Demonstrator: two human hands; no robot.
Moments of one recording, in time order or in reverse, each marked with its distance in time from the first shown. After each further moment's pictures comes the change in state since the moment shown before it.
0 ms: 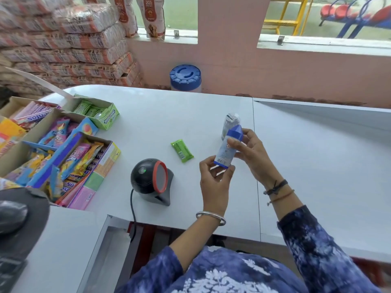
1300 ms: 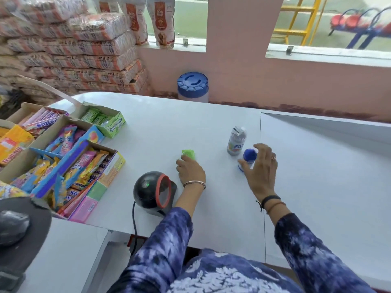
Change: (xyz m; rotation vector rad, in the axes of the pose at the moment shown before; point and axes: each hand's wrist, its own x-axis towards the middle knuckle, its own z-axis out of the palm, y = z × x) left_hand 0.126 -0.028 -0.035 1.318 0.196 -0.213; right_hand 0.029 0.055 -0.024 -1.035 0.507 -0.272
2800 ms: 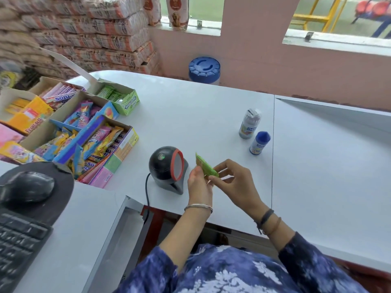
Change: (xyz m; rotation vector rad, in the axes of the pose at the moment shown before) left_hand -0.105 -0.051 -0.029 -1.663 -0.307 -0.312; right_hand -0.093 -0.077 -0.011 0.575 -0.468 -0.132
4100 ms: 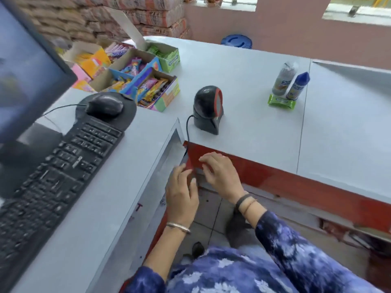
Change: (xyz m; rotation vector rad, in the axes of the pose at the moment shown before) left_hand -0.160 -0.008 -0.209 1.409 0.201 0.841; right_hand -0.137 -0.024 0.125 -0.455 -0.150 -0.341
